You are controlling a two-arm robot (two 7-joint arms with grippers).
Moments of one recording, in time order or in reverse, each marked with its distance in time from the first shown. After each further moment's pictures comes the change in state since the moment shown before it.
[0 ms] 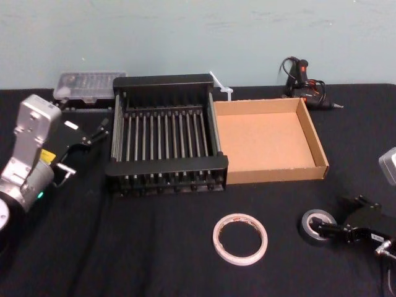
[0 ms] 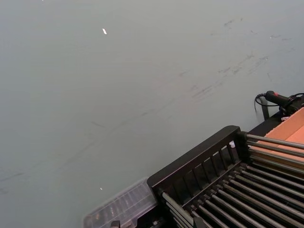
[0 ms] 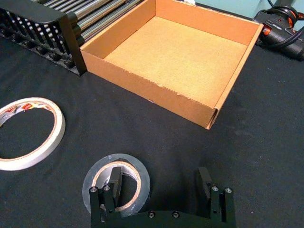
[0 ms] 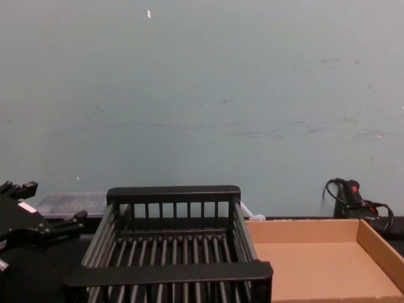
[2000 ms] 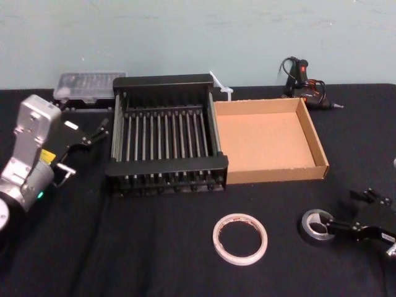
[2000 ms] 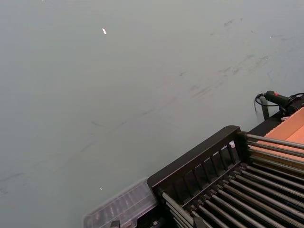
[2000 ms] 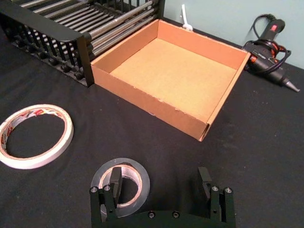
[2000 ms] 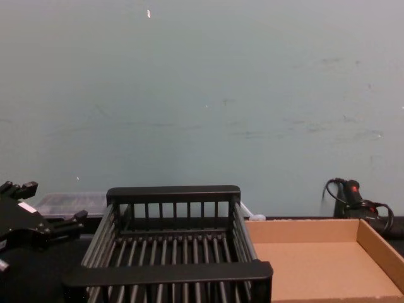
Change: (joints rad) left arm 0.000 0.000 0.000 0.000 0.000 0.000 0.000; right arm -0.076 0.089 0.013 -0.082 0.043 -0.105 -0.059
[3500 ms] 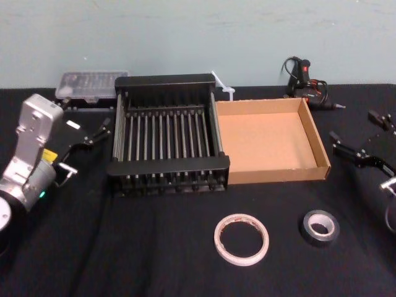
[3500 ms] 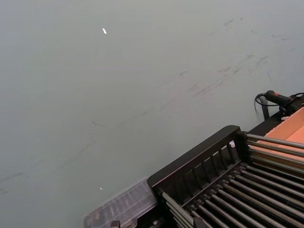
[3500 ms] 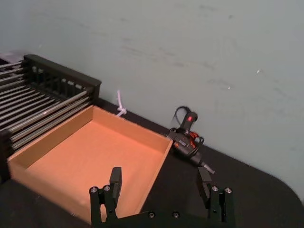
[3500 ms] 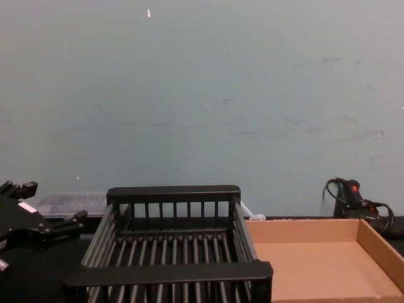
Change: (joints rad) left arm 0.000 0.000 0.000 0.000 0.000 0.000 0.000; right arm 0.212 -0.073 -0.088 0.114 -0.063 -0.235 -0.225
